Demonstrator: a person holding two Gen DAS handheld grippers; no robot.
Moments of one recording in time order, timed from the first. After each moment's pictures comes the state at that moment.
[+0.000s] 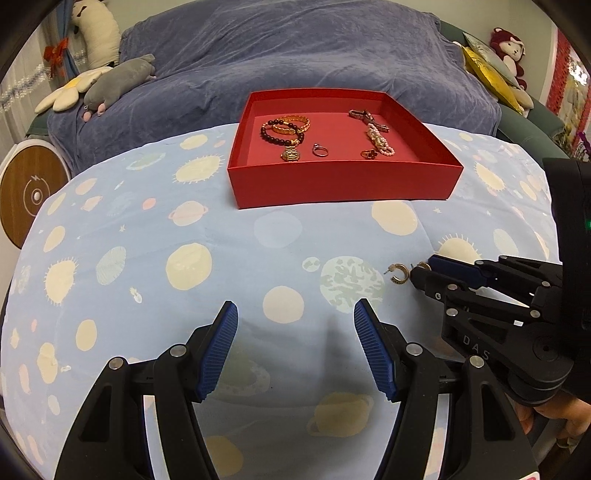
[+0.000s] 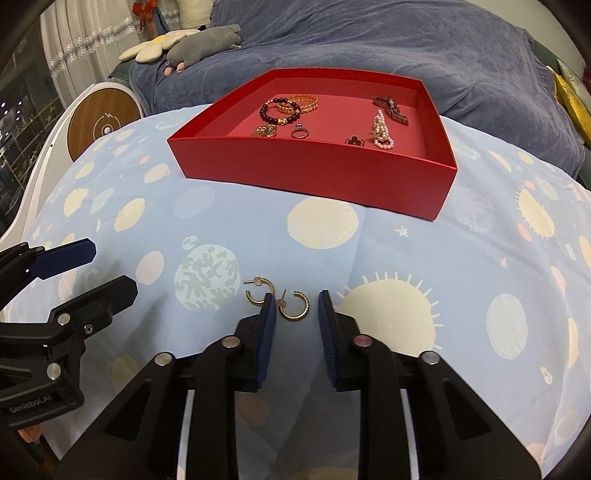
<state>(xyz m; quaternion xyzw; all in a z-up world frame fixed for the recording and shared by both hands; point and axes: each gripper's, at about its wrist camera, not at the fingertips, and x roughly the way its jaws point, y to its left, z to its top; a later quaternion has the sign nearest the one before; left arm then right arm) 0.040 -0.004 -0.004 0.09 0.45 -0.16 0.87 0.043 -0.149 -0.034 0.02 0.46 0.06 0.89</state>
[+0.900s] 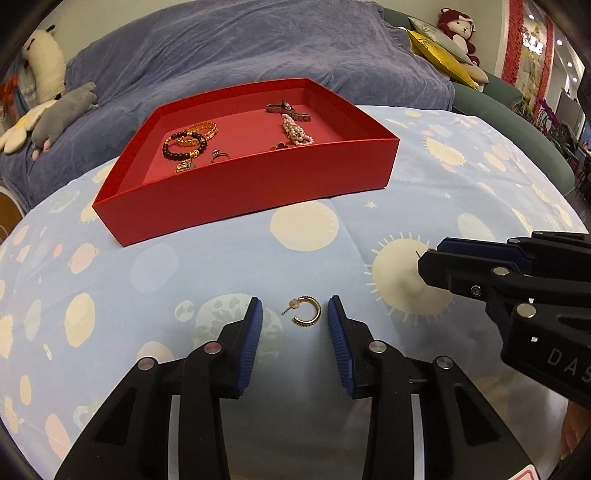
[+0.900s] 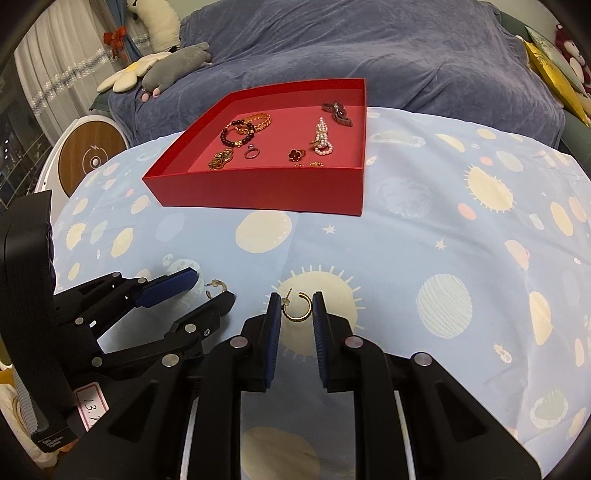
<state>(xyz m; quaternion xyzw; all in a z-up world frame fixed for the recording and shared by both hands) 0.052 -0.082 -0.040 0.13 0.42 -0.25 0.86 0.024 -0.203 -0.010 0.08 0.45 0.03 0.89</state>
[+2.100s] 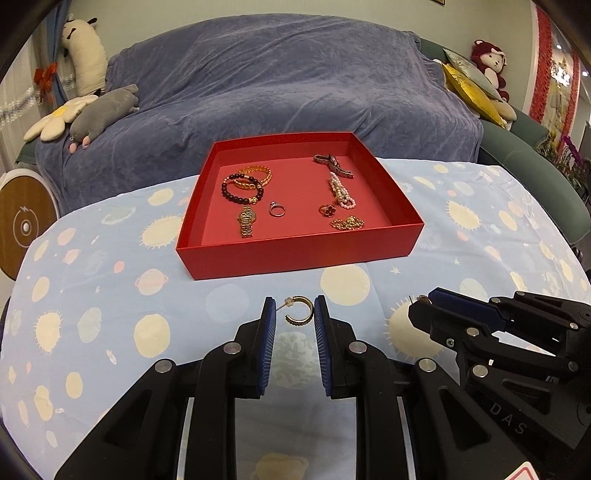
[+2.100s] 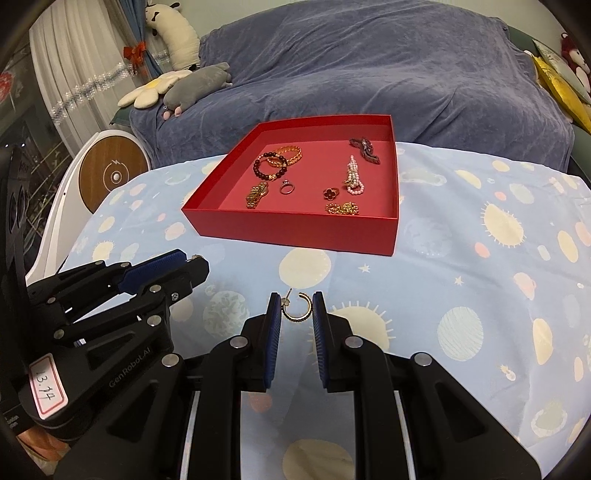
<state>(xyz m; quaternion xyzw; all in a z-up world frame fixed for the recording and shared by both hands) 0.054 -0.056 0.029 0.09 0.40 -0.19 0.89 0.025 -0.182 0.022 0.09 0.41 0.06 0.90</state>
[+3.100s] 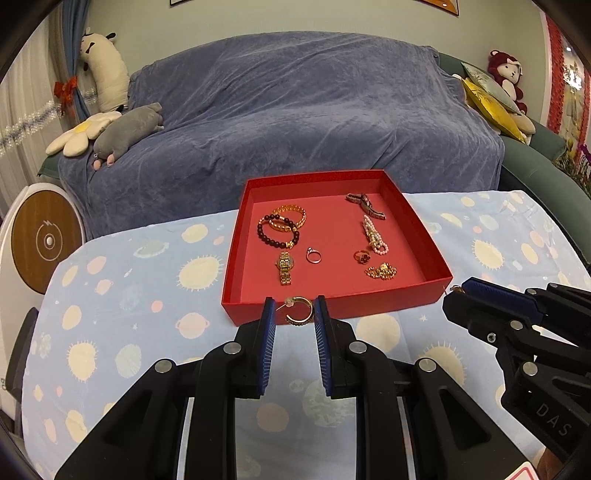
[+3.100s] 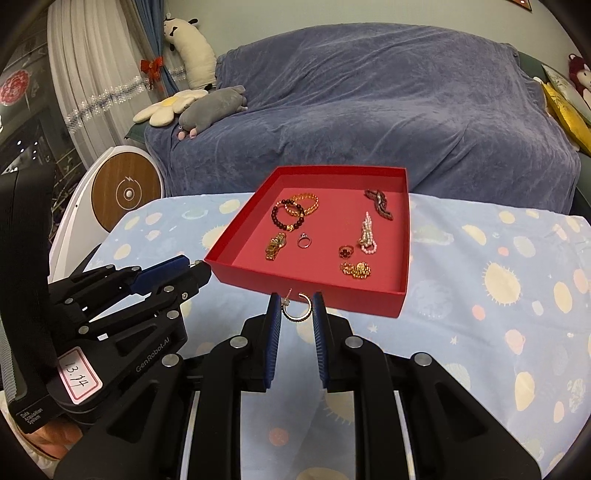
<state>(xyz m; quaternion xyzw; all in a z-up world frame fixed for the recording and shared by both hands) 0.084 -0.049 0.067 0.10 0.37 -0.15 0.91 0.048 -0.181 0.074 0.07 0.37 0.07 0.92</state>
